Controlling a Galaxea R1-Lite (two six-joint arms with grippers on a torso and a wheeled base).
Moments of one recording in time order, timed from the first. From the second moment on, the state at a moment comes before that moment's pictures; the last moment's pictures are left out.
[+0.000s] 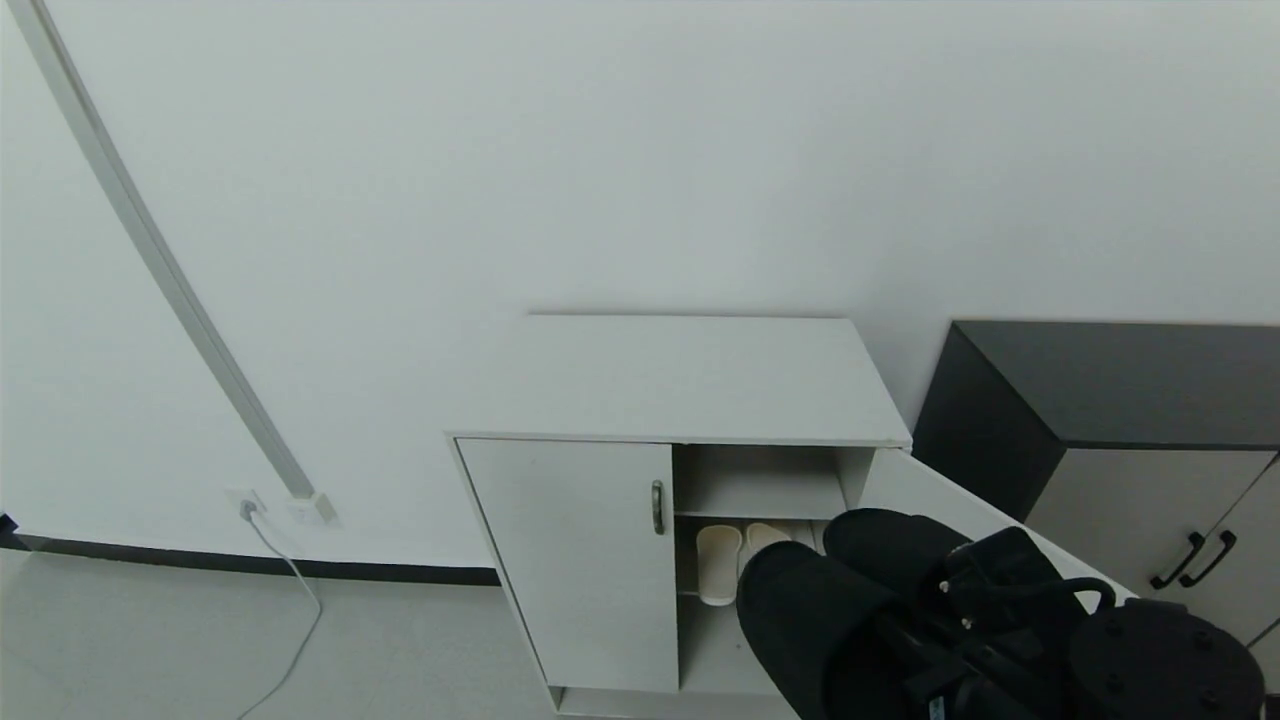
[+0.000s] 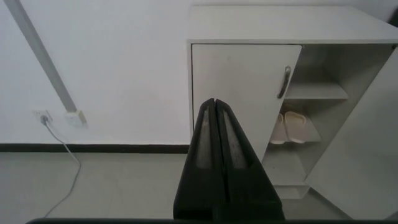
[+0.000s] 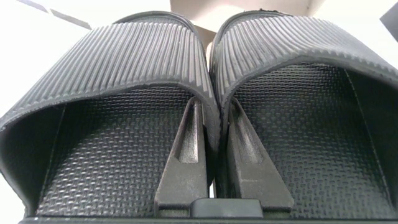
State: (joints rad) left arm 0.00 0.00 0.00 0.00 0.00 0.00; right arm 0.96 1.61 -0.27 -0.94 -0.54 0.20
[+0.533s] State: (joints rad) left arm 0.00 0.00 0.00 0.00 0.00 0.00; right arm 0.98 1.62 -0.27 -0.96 -0.54 0.20
